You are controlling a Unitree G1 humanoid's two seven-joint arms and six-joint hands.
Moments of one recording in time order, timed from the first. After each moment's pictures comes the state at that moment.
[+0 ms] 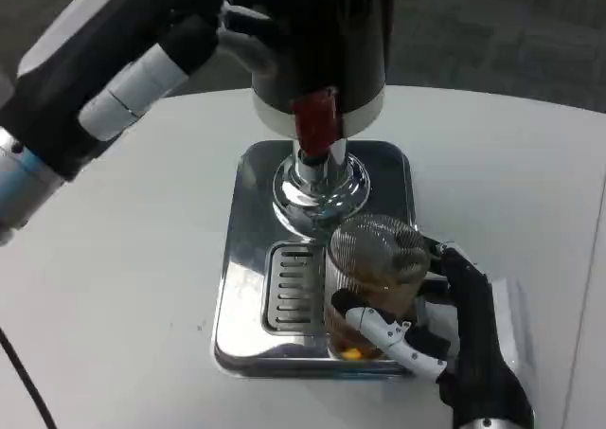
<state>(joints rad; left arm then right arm) -0.68 0.56 0.22 0.05 -0.23 -0.27 -0.64 -0.08 0.05 0.29 -0.15 -0.47 0.11 -0.45</state>
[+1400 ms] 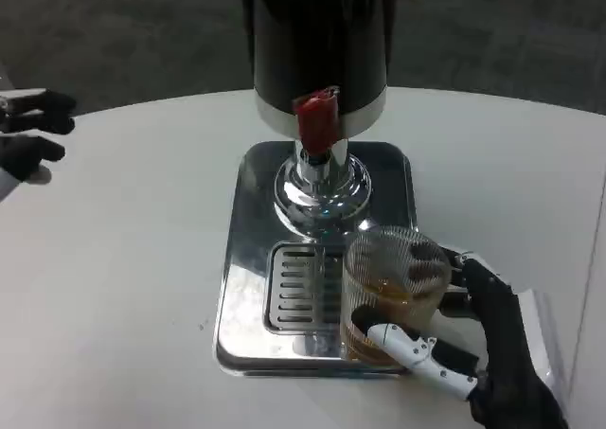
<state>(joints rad) -0.18 0.69 0.48 -0.05 -0.10 -0.23 -0.43 0.02 0.02 0.24 -0.29 -0.48 0.10 -0.31</state>
